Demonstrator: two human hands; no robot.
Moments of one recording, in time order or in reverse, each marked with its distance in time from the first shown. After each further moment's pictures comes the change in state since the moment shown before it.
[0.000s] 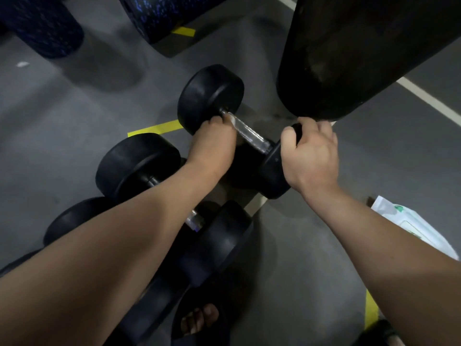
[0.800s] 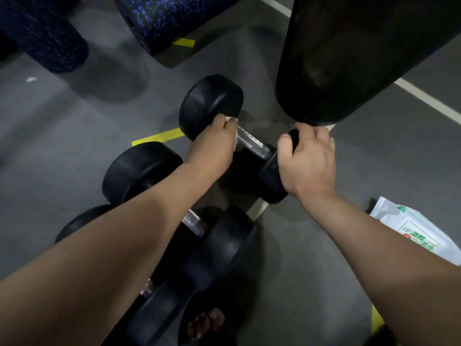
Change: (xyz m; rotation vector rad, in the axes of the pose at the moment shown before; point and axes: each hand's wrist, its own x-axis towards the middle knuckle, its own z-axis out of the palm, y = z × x) left_hand 0.000 -0.009 -0.017 -0.225 -0.127 0.046; right_hand -0.007 -0.003 0.001 -0.003 0.015 -0.005
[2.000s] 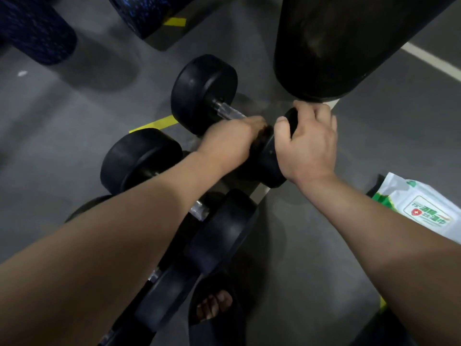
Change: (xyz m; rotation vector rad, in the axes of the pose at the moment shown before) left_hand -0.010 0.027 0.004 -0.108 -0.047 0.265; right_hand -0.010 0.003 0.006 0.026 0.064 -0.044
